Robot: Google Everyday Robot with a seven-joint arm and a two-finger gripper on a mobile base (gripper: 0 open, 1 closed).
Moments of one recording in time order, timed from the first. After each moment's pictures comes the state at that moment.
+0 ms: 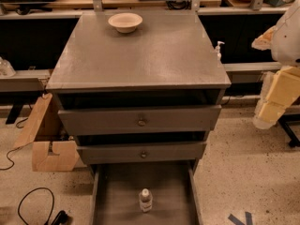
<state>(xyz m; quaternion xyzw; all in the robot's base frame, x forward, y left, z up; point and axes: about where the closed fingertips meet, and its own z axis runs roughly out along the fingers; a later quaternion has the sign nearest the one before) 0.438 -0.217 0.977 -0.60 0.78 -0.04 0.16</state>
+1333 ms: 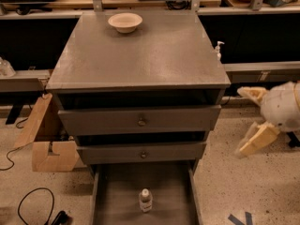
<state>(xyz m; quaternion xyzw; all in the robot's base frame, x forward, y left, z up) 0.468 -0.231 0.833 -0.58 0.74 0.12 0.32</state>
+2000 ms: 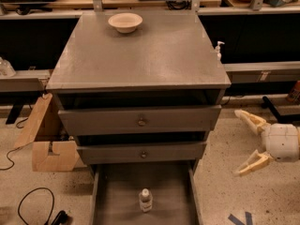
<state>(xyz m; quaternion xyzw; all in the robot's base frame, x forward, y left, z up) 0.465 -0.248 0.743 -0.55 0.63 0.24 0.49</state>
